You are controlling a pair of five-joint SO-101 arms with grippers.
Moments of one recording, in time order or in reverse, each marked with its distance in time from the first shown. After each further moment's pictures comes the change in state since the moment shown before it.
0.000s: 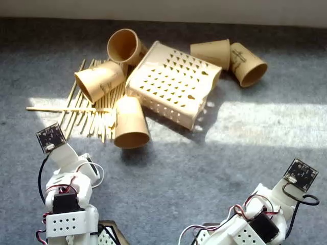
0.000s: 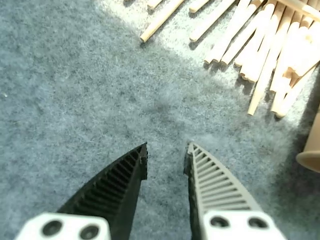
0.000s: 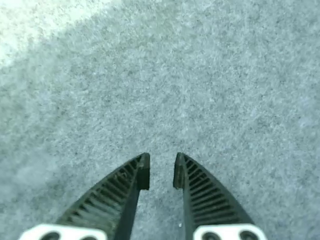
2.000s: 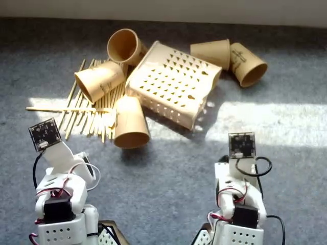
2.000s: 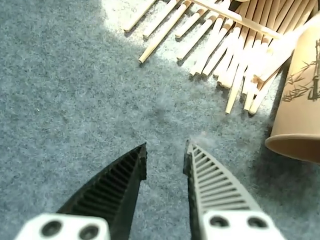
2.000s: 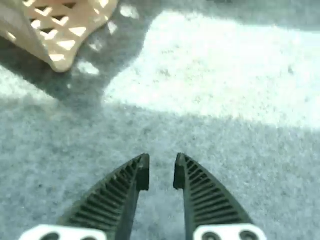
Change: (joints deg) left arm 0.1 -0.2 -13.5 13.3 -2.5; right arm -43.8 0.0 0.0 -13.9 -0.4
